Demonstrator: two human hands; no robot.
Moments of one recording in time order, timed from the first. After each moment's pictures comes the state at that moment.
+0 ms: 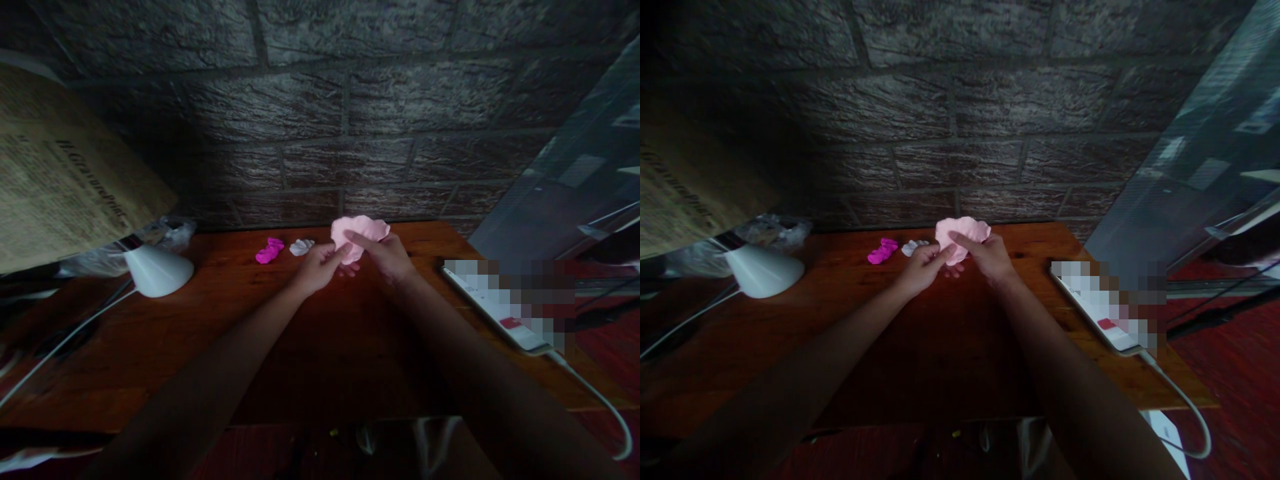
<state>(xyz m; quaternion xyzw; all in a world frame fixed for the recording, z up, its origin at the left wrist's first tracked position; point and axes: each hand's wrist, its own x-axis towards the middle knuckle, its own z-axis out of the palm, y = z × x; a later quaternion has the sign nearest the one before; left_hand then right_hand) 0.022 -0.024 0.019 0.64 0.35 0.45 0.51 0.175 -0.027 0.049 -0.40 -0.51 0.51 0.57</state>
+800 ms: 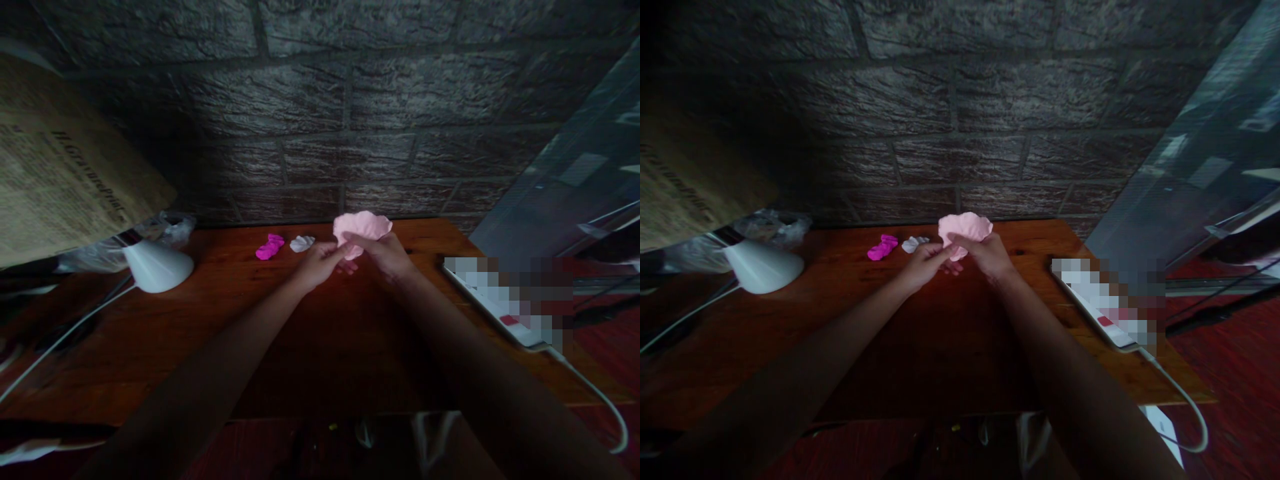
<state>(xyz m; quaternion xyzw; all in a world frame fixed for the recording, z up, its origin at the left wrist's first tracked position) 0.021 -0.022 0.018 0.62 0.39 0.41 0.55 0.174 -0.027 0.045 -0.41 -0.50 0.52 0.55</state>
